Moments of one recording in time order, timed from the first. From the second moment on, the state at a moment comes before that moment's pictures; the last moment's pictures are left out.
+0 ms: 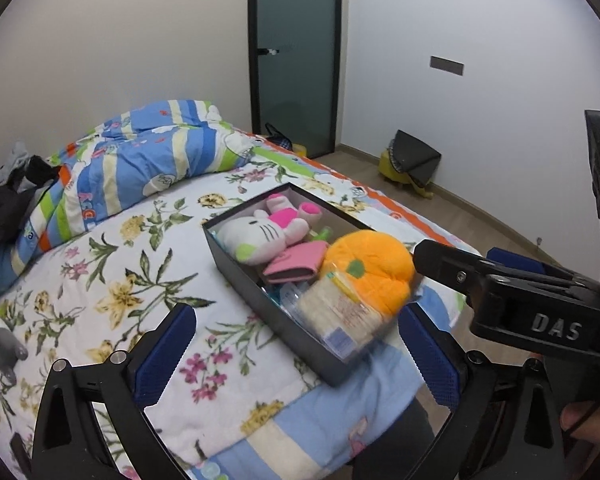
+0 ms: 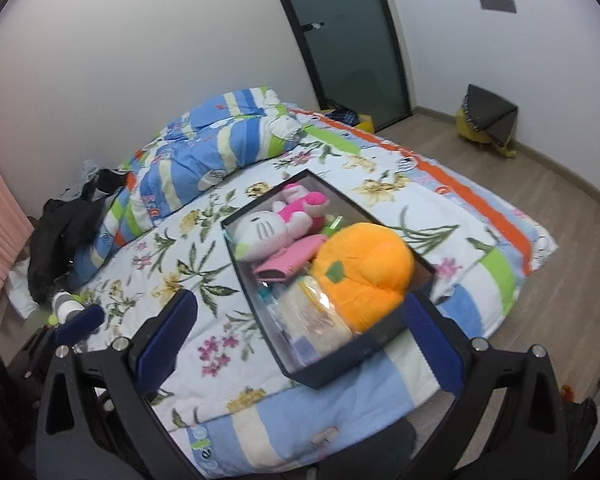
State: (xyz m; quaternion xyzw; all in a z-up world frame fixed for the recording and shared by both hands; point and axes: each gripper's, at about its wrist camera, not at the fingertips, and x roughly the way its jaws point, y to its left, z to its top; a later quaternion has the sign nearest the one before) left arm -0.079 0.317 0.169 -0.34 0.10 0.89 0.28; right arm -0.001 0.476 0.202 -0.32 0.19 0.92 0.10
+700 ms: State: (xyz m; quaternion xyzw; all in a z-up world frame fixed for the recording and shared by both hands) left arm -0.003 0.303 0.160 -0.35 0.10 0.90 0.25; right arm 0.049 0.466 0.213 -0.30 0.19 0.93 0.10
